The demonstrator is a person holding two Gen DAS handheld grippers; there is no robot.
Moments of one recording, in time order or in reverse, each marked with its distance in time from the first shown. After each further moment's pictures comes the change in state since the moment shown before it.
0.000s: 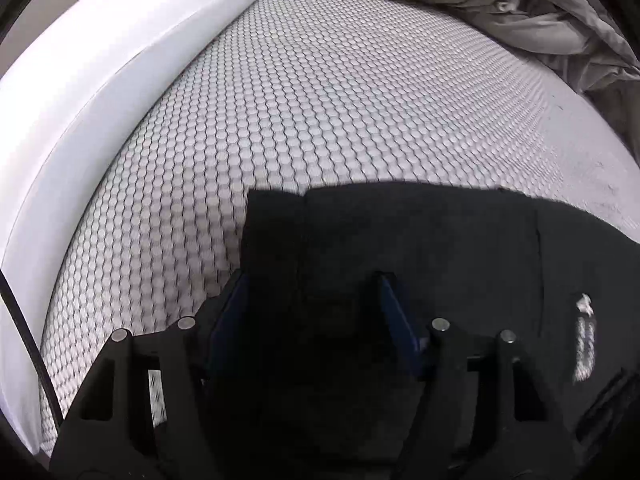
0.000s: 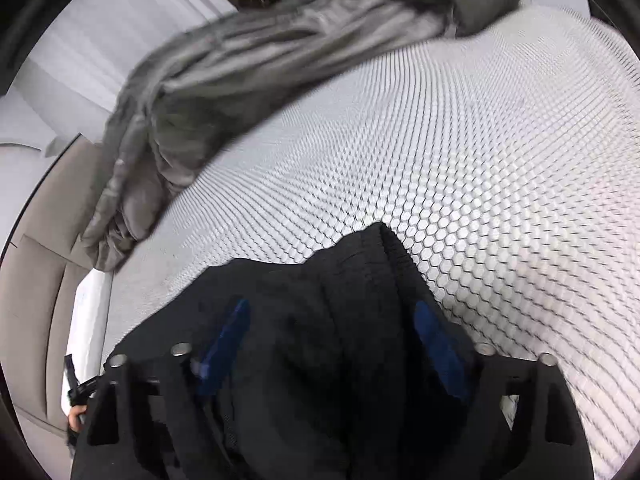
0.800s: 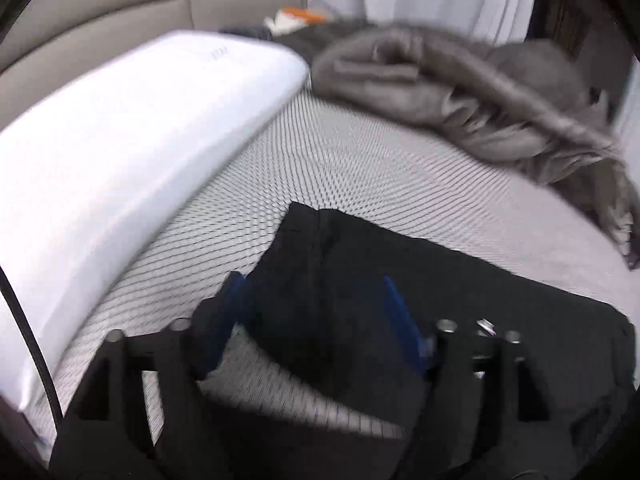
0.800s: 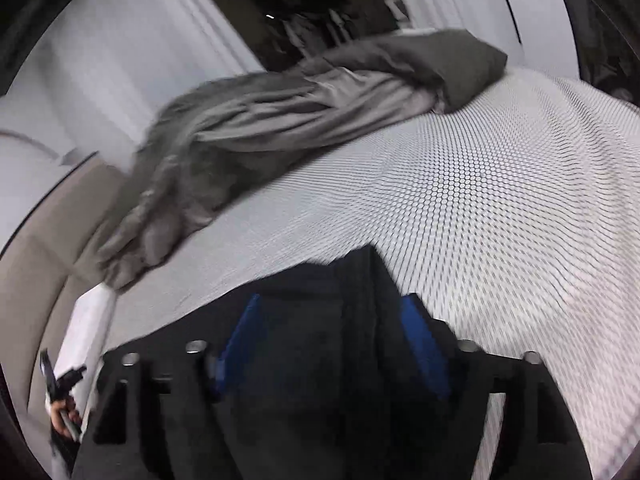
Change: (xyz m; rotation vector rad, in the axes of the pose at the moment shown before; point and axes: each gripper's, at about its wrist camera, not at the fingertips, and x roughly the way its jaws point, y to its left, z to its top) left arm -0.096 0.024 -0.019 -0.132 -0.354 -0.064; right arm -0.118 0.007 -0.038 -0.091 -0.263 -0.009
